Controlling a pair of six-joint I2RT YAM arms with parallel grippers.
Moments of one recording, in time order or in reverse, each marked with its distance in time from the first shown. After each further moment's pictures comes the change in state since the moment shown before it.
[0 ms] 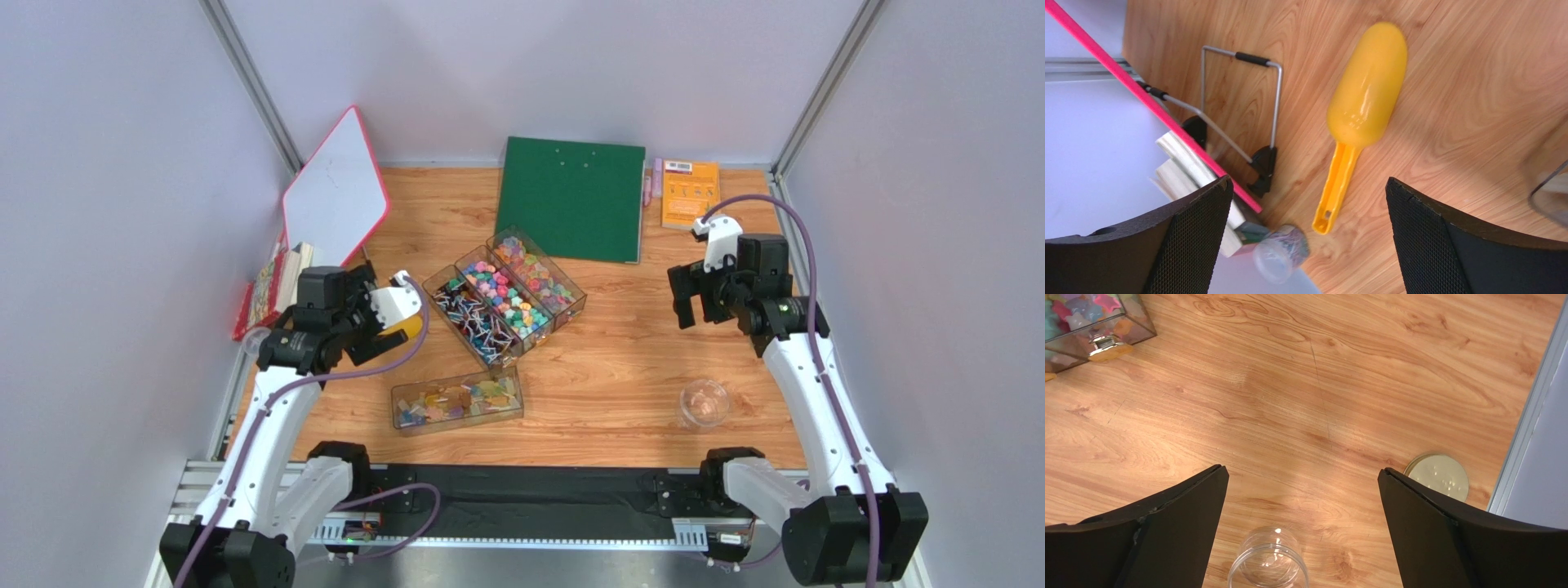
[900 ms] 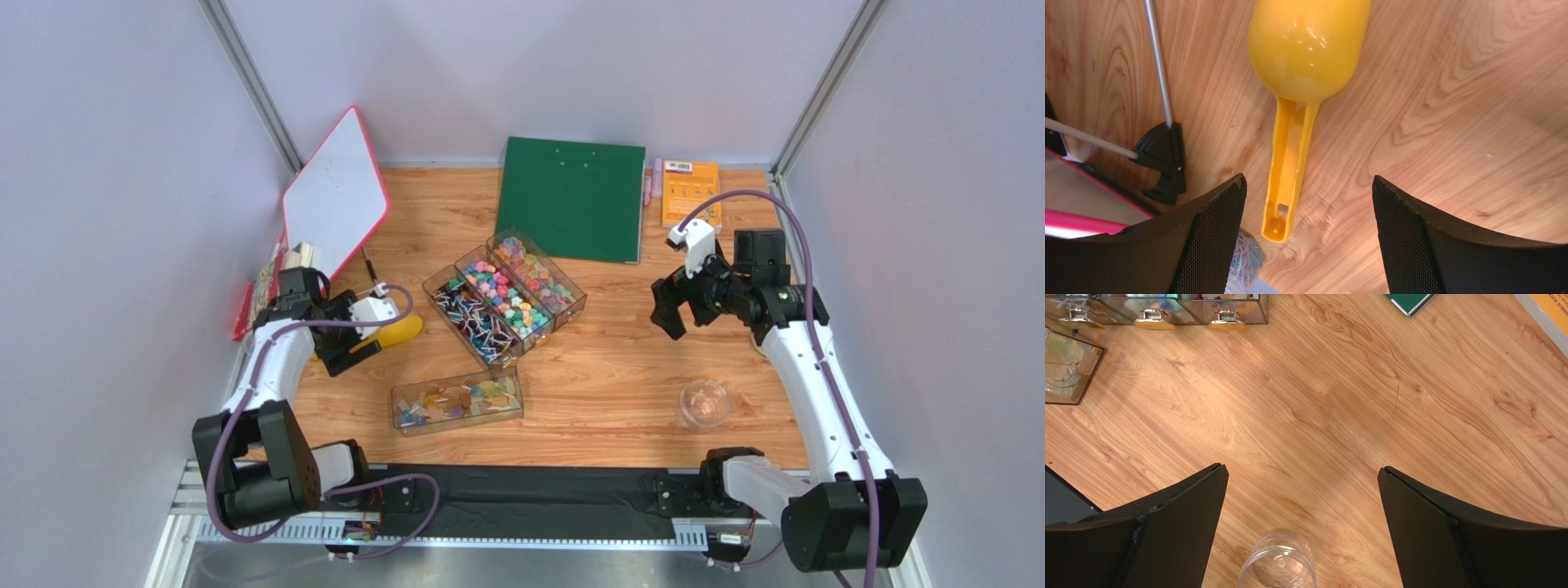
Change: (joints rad) left arm 0.335 0.343 -0.050 -0.006 0.174 0.296; right arm 0.001 0.051 0.059 -0.082 -0.343 -0.233
